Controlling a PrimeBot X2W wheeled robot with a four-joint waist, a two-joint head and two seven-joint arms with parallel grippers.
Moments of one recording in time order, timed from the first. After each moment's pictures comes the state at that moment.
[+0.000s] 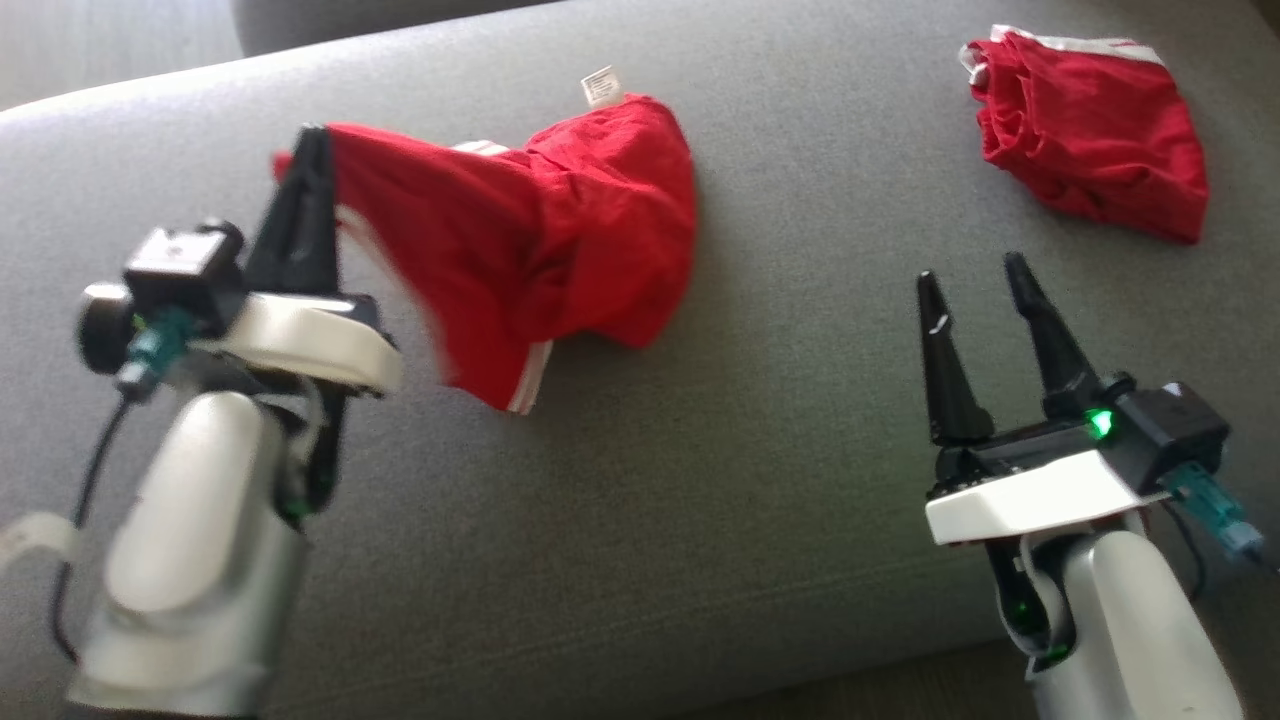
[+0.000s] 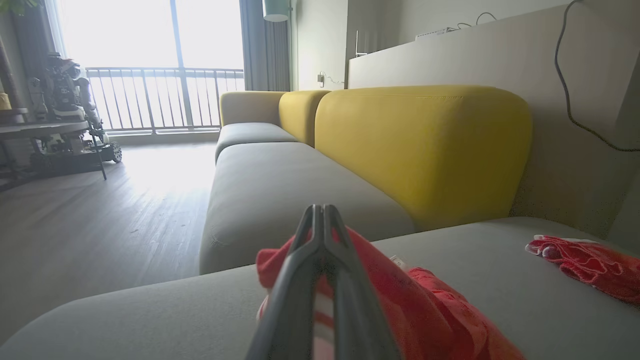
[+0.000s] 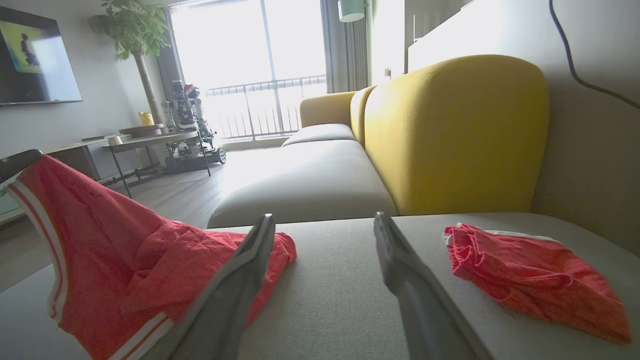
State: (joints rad) left arm -0.48 0.19 -0.29 0.31 -0.29 0.07 -0.25; right arm -0.17 -0.05 0.09 0.06 0.19 0.13 -0.25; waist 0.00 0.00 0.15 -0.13
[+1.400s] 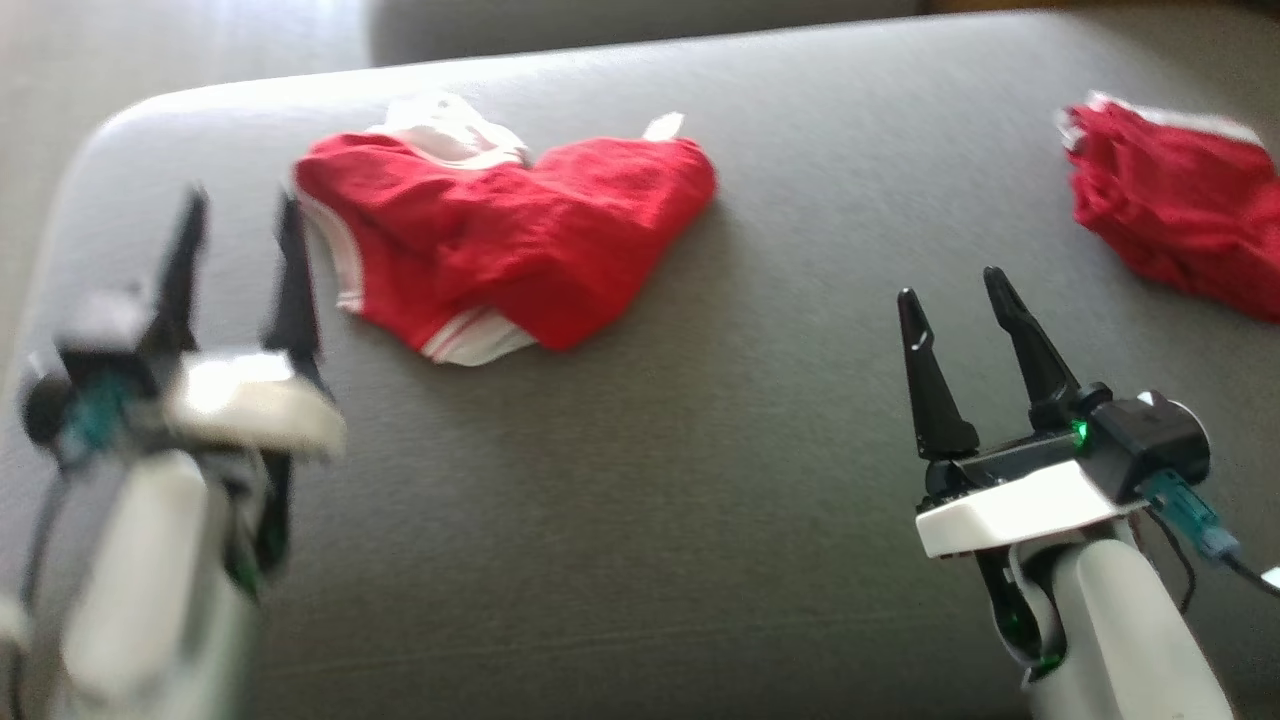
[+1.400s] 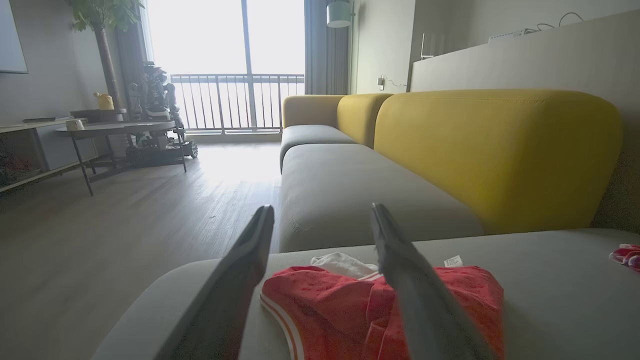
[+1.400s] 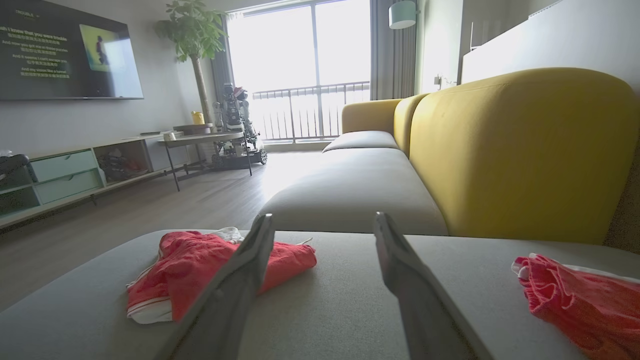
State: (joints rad) left arm -0.44 0.26 -0.21 0.34 -0.30 0.04 -0.25; right arm -0.17 -0.06 0.12 0.08 0.17 0.13 -0.25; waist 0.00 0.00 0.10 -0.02
